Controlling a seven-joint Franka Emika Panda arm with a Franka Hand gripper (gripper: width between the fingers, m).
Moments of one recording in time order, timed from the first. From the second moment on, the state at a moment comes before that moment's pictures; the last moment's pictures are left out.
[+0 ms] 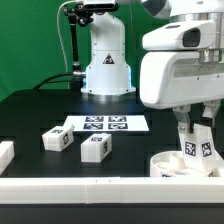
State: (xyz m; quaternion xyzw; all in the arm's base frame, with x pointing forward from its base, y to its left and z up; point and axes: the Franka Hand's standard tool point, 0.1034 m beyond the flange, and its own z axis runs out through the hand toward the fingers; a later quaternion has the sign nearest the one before) arm 0.629 0.101 0.086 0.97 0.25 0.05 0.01
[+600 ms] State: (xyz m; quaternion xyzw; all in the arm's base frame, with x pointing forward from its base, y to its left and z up) arm 0.629 0.103 0.086 1.00 0.08 0.05 0.00
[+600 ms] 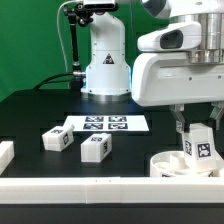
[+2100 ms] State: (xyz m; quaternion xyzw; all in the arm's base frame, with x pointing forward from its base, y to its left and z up) arm 0.629 0.115 0.088 0.87 -0.48 0.01 -0.09
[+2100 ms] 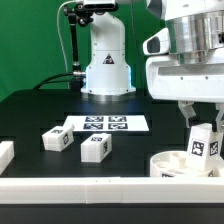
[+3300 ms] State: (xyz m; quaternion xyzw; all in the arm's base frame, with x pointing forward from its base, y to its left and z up) arm 0.631 0.123 0.086 0.60 -0.78 -0.05 -0.15
